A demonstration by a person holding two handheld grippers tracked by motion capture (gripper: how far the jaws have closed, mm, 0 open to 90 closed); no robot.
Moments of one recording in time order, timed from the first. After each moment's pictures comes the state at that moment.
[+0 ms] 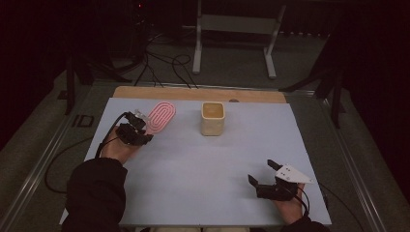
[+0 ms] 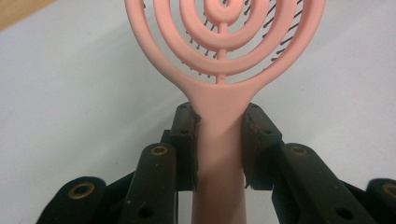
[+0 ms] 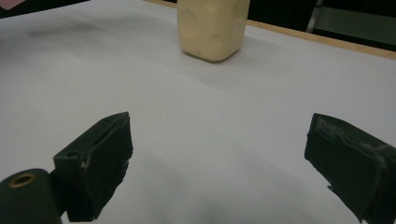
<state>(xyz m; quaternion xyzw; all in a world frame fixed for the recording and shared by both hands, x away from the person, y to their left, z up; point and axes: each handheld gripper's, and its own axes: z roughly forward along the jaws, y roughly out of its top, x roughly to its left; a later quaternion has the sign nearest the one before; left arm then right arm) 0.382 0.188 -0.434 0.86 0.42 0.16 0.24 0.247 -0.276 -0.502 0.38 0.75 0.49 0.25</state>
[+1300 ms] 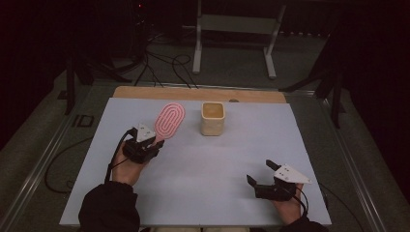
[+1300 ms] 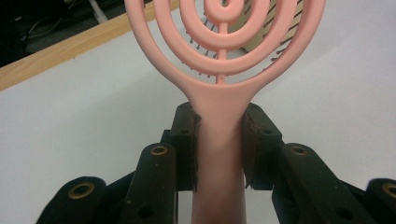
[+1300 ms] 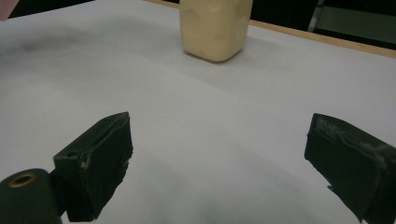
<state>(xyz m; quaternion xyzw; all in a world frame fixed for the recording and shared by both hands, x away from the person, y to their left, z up) 0.323 0.160 -0.438 0.82 0.39 0.24 0.35 0.247 -0.272 -0.502 0.38 0.75 0.49 0.25</state>
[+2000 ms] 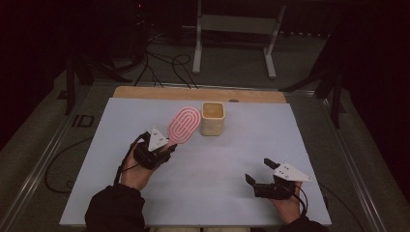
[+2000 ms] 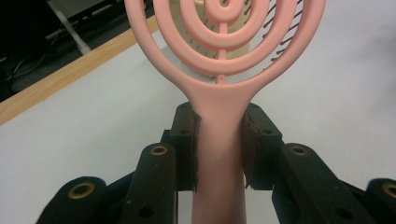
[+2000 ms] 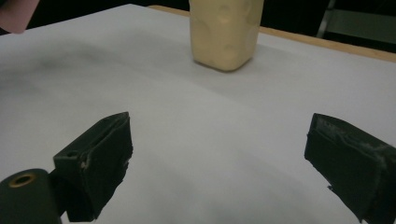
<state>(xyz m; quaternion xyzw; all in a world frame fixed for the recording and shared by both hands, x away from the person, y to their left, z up) 0.305 0.127 -0.430 0.83 0.33 0.25 0.38 0.249 -0.268 -0.495 0.37 0.75 0.50 0.23</state>
